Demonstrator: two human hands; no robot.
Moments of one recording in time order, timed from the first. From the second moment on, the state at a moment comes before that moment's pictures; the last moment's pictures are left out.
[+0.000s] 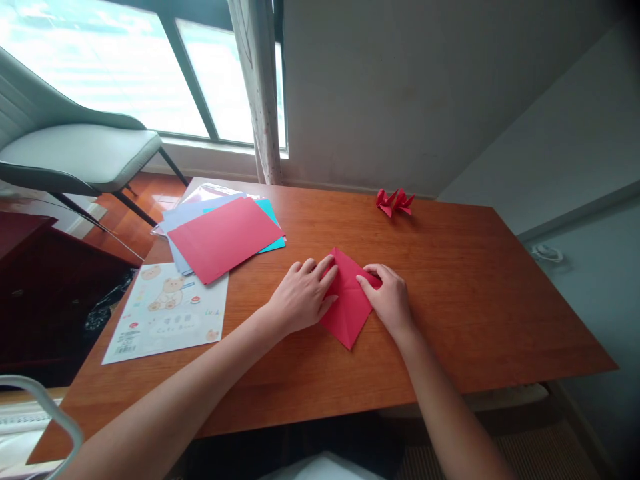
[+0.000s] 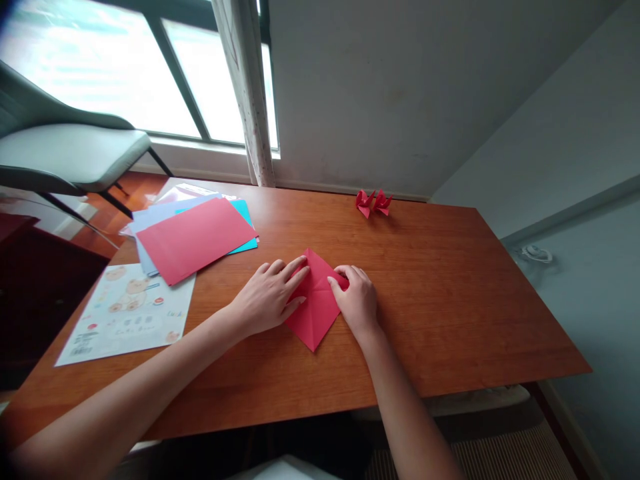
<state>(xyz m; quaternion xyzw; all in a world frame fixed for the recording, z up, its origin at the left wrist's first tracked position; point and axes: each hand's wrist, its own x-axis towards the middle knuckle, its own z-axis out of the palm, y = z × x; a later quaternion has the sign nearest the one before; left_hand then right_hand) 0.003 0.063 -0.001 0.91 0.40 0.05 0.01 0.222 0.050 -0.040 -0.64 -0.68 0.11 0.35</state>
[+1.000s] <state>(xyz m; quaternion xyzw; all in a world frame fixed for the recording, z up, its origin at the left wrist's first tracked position) 0.006 0.088 -0.010 0.92 0.38 0.06 -0.01 0.212 0.020 -0.039 -0.49 -0.82 0.04 0.29</state>
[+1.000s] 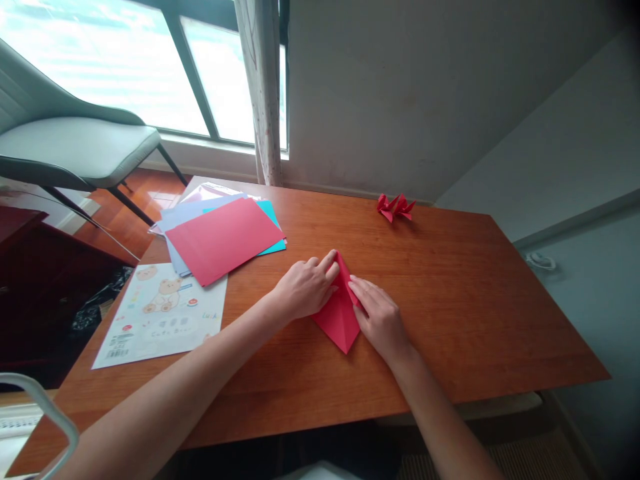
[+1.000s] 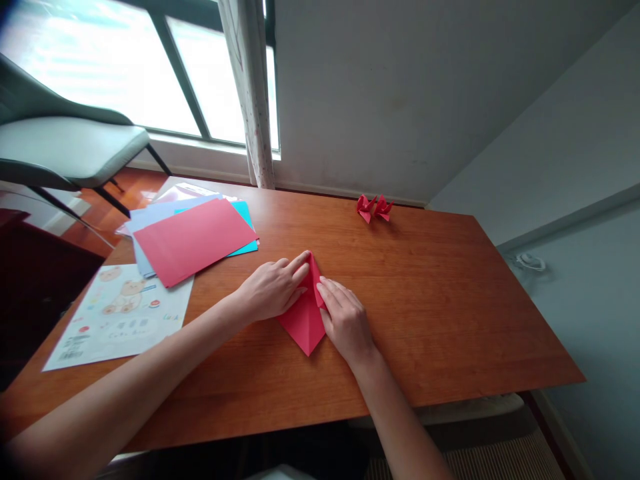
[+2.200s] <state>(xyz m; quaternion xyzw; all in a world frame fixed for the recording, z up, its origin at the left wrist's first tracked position) 0.003 0.091 -0.009 0.92 0.38 0.07 -0.01 0.210 0.012 -0.038 -0.48 -0.84 0.03 0.25</state>
